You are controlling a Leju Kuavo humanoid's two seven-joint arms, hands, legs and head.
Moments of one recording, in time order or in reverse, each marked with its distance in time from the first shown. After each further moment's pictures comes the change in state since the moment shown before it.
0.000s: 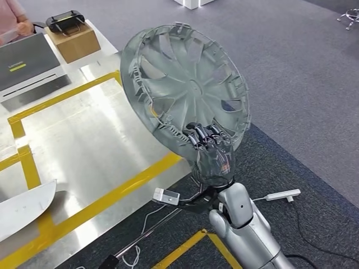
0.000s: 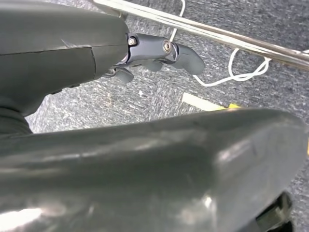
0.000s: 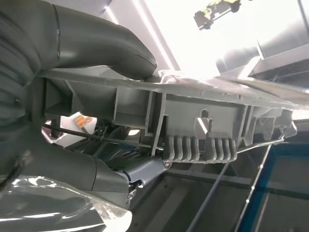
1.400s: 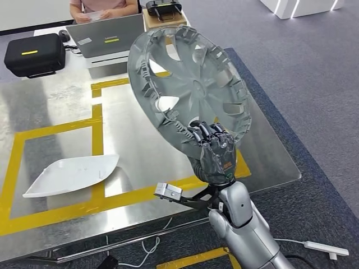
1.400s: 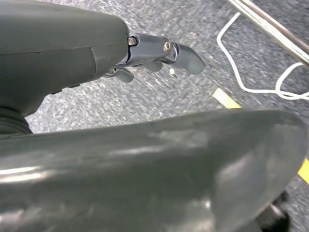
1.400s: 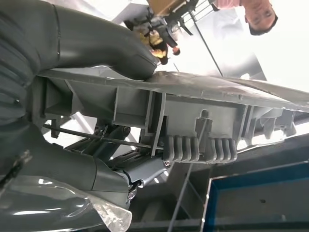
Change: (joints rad) left arm 0.003 -0.001 -0.006 0.000 0.000 -0.004 0.012; right arm -0.007 0.000 -0.001 0.010 -0.051 0.007 0.038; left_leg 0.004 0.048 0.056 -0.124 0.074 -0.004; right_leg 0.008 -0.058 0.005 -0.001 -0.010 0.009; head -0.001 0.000
